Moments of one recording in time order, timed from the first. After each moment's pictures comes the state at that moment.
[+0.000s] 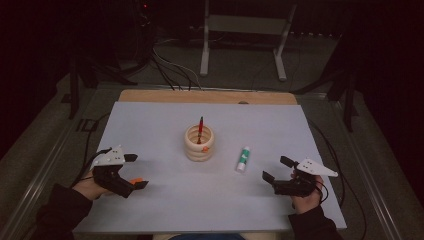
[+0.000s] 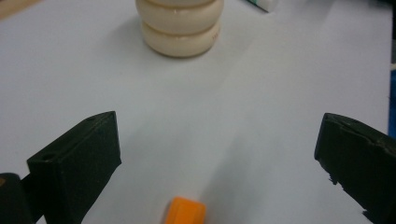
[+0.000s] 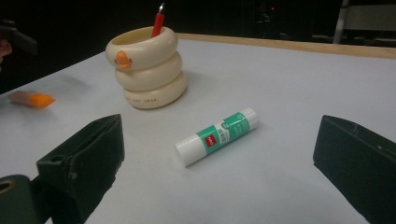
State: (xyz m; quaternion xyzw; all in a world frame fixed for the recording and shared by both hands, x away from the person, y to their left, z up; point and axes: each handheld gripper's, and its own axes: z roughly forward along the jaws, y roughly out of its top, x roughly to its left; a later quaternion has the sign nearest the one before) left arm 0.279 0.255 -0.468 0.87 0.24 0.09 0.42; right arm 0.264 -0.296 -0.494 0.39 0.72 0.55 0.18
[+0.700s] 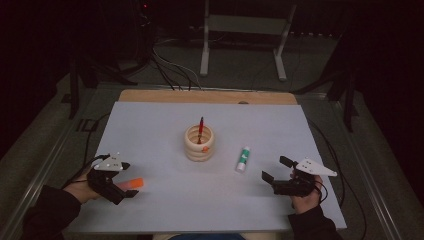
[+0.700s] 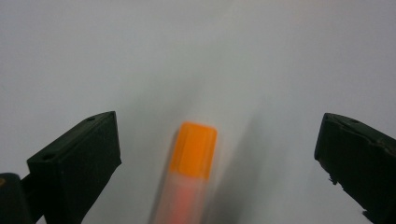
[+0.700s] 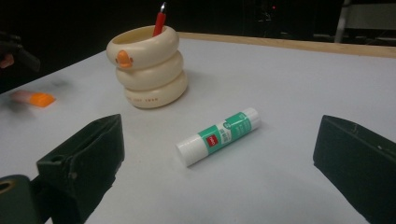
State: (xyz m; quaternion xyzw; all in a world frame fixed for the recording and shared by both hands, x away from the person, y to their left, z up) left arm 0.280 0.270 -0.487 0.92 0.23 0.05 0.32; right arm 0.265 -0.294 -0.494 0.39 0.72 0.55 0.18
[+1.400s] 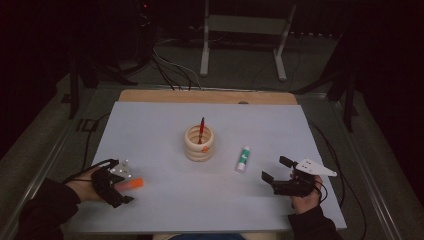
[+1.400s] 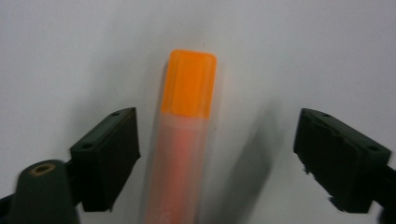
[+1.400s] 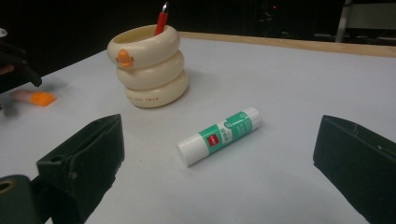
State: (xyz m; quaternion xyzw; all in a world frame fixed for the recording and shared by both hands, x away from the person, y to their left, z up) left arm 0.282 0.259 -0.493 0.97 0.19 0.04 0.17; right arm 0.265 -0.294 -0.494 0.39 0.72 0.55 0.17
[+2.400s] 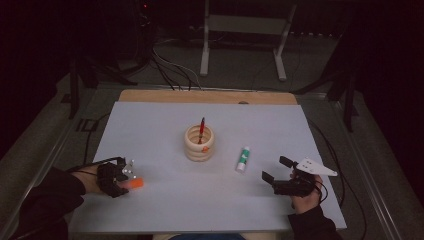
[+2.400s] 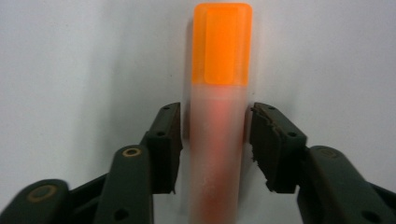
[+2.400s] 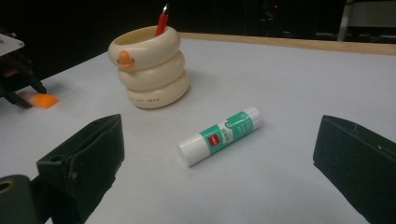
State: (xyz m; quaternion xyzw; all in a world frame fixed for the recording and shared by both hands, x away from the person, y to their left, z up) left arm 0.297 0.248 -0.494 0.99 0.14 0.06 0.05; right arm 0.265 -0.296 -0.495 0.39 0.72 0.55 0.17
